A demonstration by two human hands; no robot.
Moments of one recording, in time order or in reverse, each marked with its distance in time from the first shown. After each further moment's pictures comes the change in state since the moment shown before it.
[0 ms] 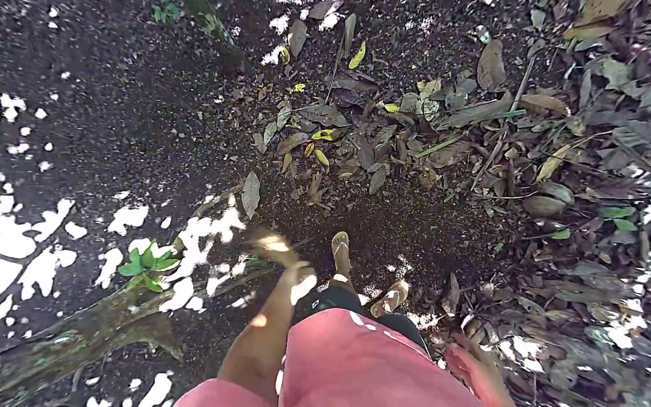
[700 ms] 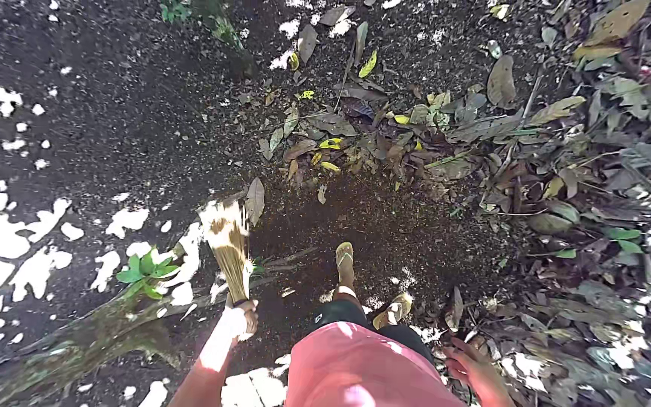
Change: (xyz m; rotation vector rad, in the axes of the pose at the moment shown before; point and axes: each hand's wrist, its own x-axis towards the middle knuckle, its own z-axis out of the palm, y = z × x) left_hand -0.044 0.043 -0.170 0.254 0.283 0.246; right_hand 0.039 -0.038 0.031 -0.108 -0.011 0.105
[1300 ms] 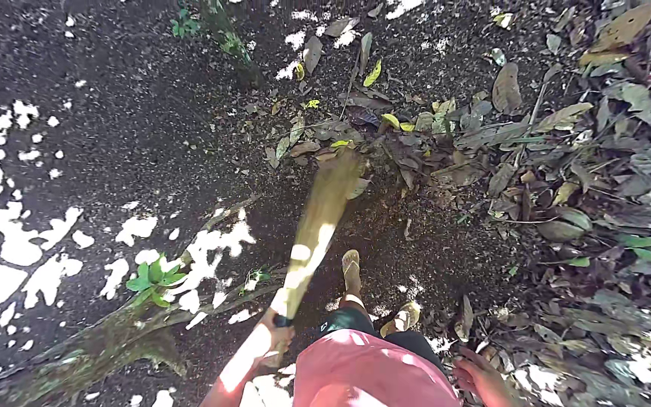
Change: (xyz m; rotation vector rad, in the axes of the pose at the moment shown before) left_hand -0.054 0.039 0.049 0.328 -0.375 -0.007; right_hand 0.011 0.001 0.009 -0.023 -0.001 0.022
